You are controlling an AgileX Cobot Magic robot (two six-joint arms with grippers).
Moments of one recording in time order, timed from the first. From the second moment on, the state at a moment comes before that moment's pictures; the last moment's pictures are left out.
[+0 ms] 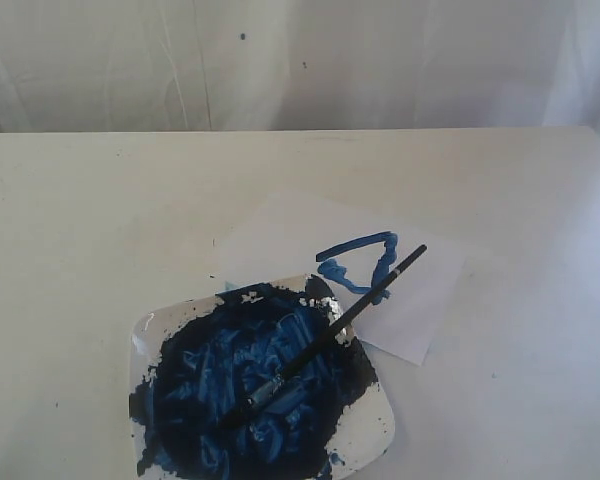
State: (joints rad) left arm -0.03 0.01 0.02 -0.10 0.42 0.20; right arm 0.39 0.15 -0.27 -0.42 0.23 0.65
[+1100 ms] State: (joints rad) left arm -0.03 0.01 0.02 -0.10 0.42 0.20; right arm 0.39 0.12 -0.27 -0.43 0.24 0.64
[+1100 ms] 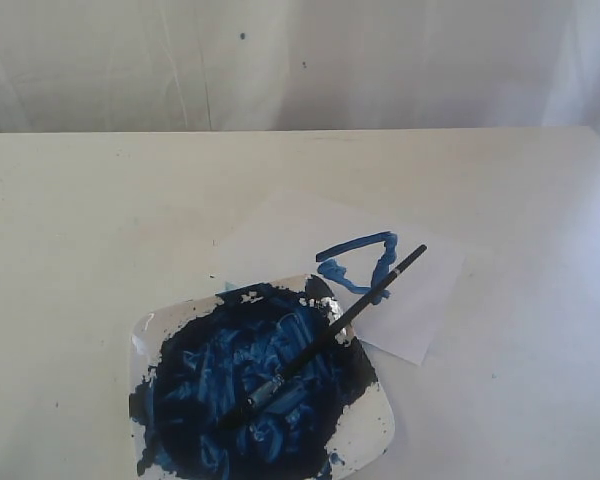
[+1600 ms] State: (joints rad) left arm -0.03 0.01 0.02 -0.10 0.42 0.20; right arm 0.05 0.02 -0.02 -0.44 0.02 0.62
